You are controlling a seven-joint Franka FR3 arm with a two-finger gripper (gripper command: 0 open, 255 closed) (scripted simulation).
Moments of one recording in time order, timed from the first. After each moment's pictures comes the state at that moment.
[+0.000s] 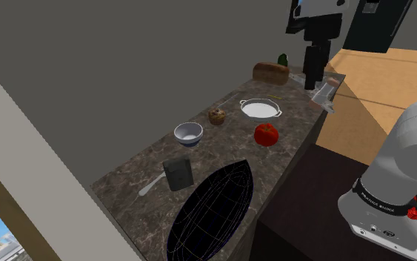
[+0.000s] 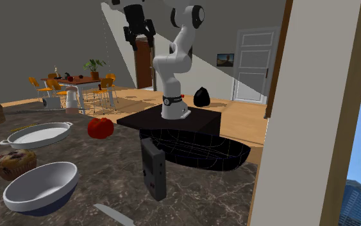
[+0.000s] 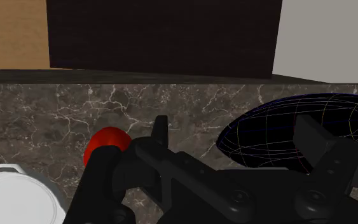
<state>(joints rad) 0.00 -0.82 0.00 -2.43 0.11 1.44 -0.07</state>
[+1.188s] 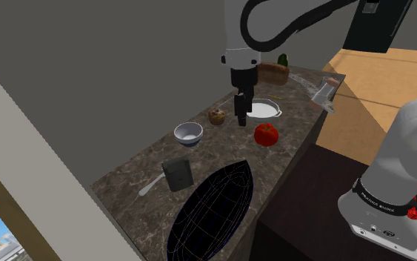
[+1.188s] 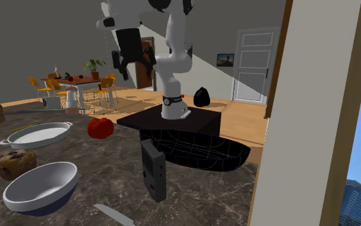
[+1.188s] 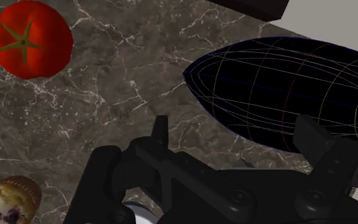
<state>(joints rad) 0.12 -0.31 0.15 -2.34 0.12 1.90 -0.16</state>
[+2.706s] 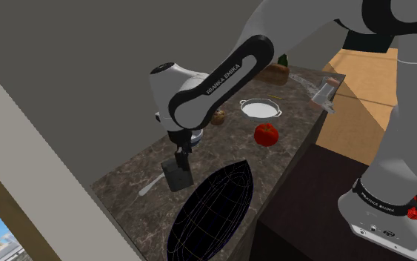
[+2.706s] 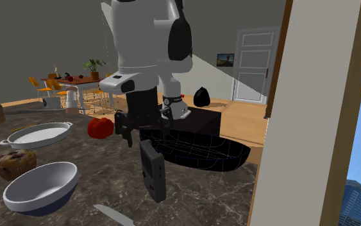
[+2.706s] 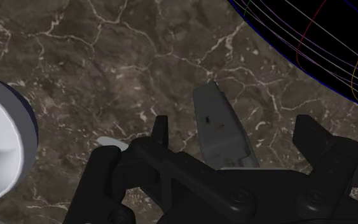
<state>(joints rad) 0.27 0.39 0.26 -1.91 -0.10 2.21 -0.15</state>
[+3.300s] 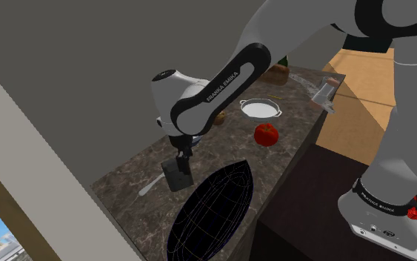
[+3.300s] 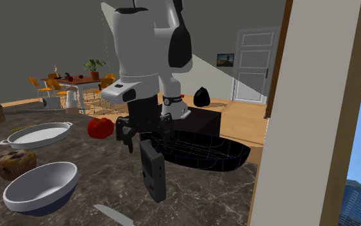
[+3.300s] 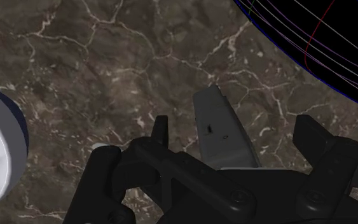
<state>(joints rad) 0.27 0.42 0.25 -1.92 -0.11 2.25 -0.14</state>
